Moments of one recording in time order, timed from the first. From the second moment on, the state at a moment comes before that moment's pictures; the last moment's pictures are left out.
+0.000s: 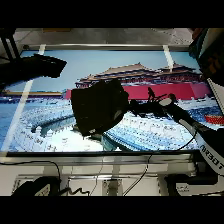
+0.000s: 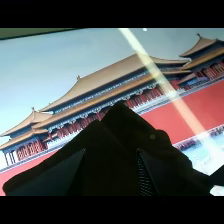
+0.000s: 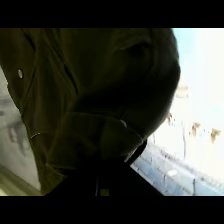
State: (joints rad) left arm -0.09 -1.04 1.40 1.01 -0.86 -1.13; right arm 0.19 -1.51 1.01 -0.54 0.77 1.34
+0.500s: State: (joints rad) left arm -0.09 -1.05 1.40 1.02 -0.89 -1.13; right arm 0.03 -1.43 1.42 -1.23 1.00 1.34
